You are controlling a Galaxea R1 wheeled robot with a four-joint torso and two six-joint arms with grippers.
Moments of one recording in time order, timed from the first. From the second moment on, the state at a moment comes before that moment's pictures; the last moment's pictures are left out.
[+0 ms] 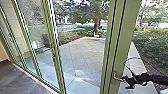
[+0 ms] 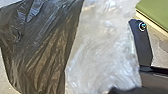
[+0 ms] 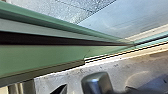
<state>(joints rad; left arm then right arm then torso) 1.49 2.99 -2.65 0.02 -0.01 0.00 -0.42 2.29 -1.78 0.08 -0.57 1.12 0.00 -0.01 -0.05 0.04</state>
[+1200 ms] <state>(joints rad) 1.50 2.98 -2.66 0.02 -0.02 0.00 -0.52 2.41 -1.95 0.09 -0.49 1.13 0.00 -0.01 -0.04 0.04</state>
